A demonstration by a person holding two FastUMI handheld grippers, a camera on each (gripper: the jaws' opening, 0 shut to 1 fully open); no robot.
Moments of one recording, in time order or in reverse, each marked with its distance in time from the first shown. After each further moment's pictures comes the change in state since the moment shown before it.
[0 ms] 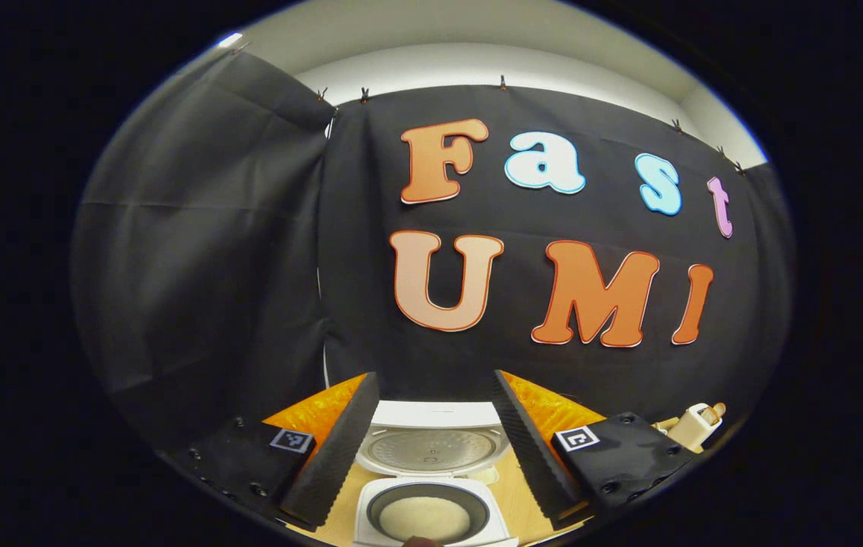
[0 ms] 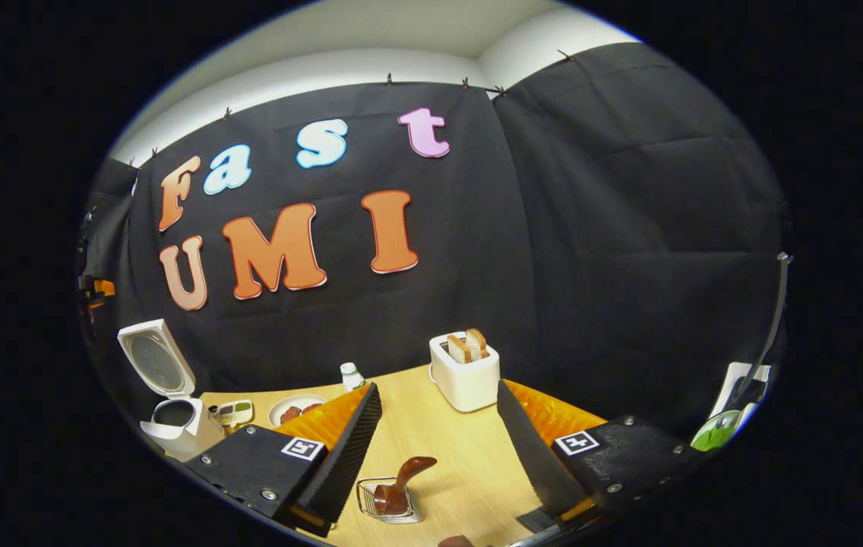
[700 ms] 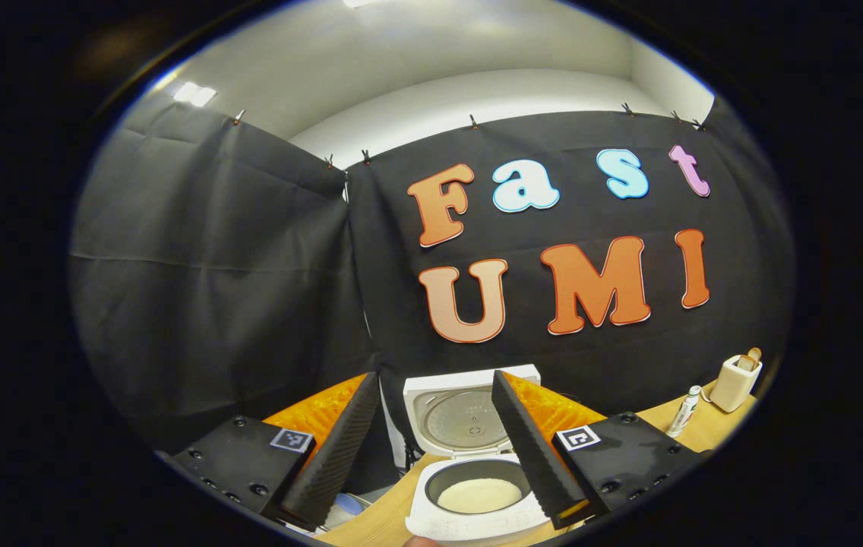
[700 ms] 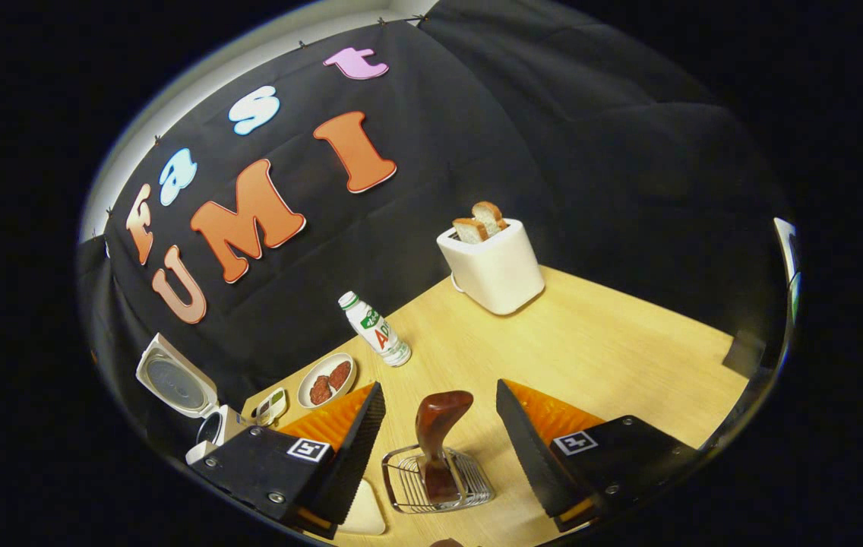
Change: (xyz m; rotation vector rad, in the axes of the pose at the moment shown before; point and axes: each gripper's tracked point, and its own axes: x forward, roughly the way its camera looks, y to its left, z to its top) left arm -0.164 -0.003 -0.021 0.239 -0.221 0.123; right arm 0.073 0.016 -0.175 0.298 0.316 0.054
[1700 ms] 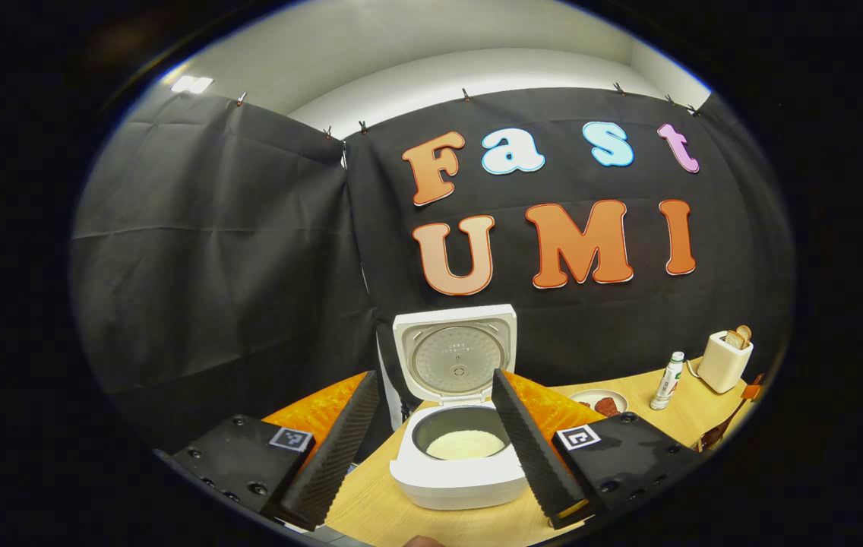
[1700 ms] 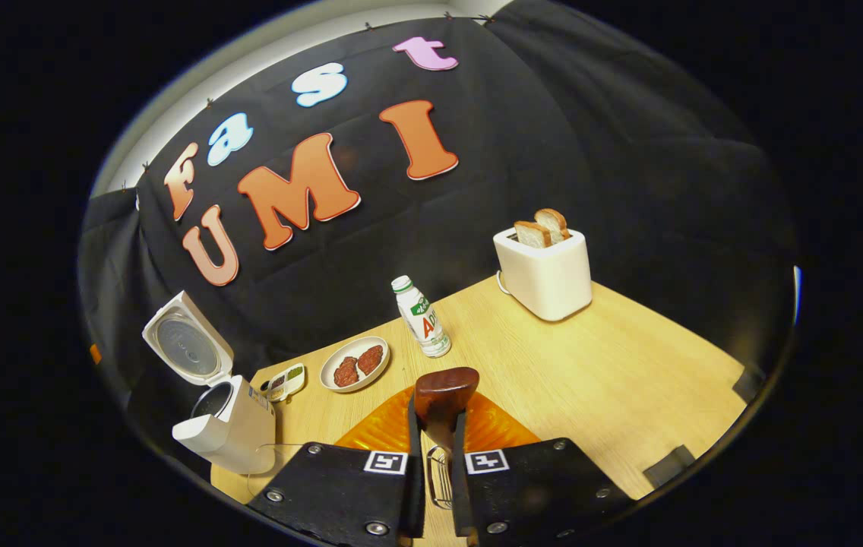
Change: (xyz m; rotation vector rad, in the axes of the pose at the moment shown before) left arm -0.092 -0.020 -0.064 0.019 0.139 0.025; right arm 0.010 0.056 -0.026 -0.091 0.044 0.134
